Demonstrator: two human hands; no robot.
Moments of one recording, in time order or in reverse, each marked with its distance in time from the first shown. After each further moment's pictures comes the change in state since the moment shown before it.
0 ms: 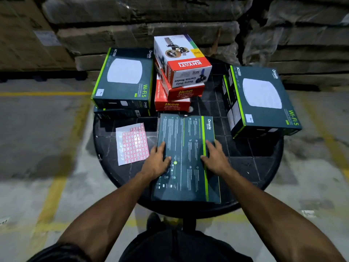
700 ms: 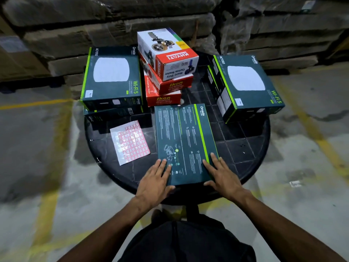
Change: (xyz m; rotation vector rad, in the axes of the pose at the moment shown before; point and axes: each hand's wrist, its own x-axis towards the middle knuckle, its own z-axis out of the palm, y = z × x) left_hand -0.073 -0.055 0.019 0.794 -0.078 0.441; right_hand -0.106 0.018 0.045 -0.432 -0.111 -0.056
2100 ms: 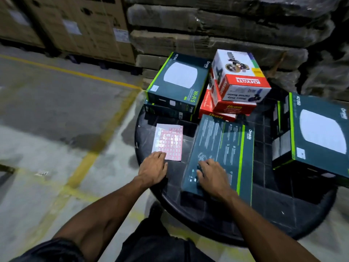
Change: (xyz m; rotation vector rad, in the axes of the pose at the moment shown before) left_hand 0.005 -0.063 -0.006 -0.364 0.231 -0.601; right_hand 0.090 -0.089 -0.044 0.001 0.186 -0.403
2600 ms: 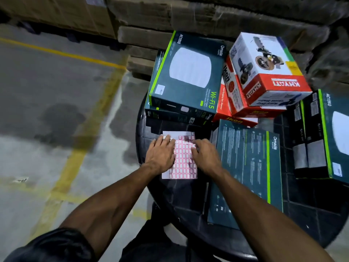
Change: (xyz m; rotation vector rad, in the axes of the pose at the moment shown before) left_hand 0.136 -0.074 -0.010 0.072 -0.176 0.142; right_hand 0.164 -0.080 -0.001 0.223 -0.001 0.220
